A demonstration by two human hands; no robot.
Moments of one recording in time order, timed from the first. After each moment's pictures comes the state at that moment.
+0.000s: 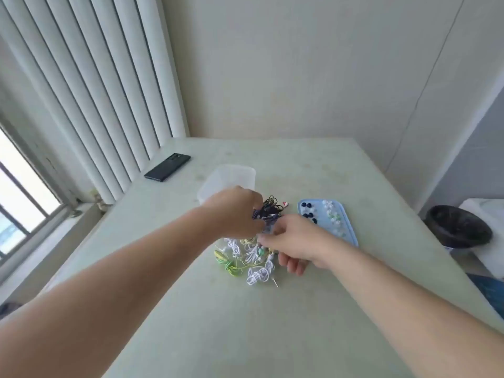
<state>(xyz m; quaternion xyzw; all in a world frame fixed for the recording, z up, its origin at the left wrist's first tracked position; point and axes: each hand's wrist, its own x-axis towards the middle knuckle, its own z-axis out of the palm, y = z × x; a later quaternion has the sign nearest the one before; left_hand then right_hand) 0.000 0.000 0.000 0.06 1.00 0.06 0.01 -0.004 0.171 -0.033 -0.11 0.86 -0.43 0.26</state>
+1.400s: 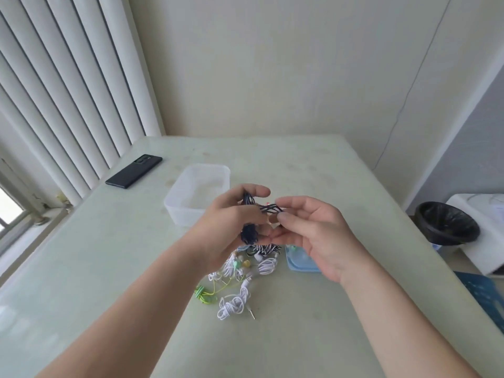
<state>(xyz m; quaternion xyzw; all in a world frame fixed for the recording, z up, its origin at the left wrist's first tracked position) -0.013 0.038 -0.007 -0.04 0.63 0.77 0.08 -0.046 0.217 -0.035 -0.09 0.58 -0.79 0.15</state>
